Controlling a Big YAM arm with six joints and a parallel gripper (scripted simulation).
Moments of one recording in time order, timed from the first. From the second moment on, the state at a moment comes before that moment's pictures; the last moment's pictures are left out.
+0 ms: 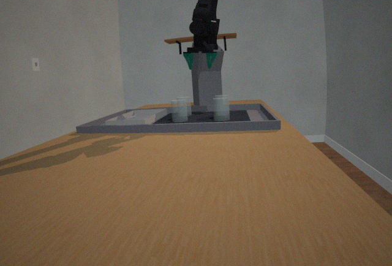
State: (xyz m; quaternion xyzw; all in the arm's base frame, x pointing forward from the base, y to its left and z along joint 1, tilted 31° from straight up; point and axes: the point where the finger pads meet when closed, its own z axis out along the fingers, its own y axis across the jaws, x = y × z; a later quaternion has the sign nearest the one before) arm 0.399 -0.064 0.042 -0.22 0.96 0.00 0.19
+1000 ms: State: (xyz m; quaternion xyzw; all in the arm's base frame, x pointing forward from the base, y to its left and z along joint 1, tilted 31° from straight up) arm 0.408 -0.053 0.047 -0.06 0.97 0.07 0.21
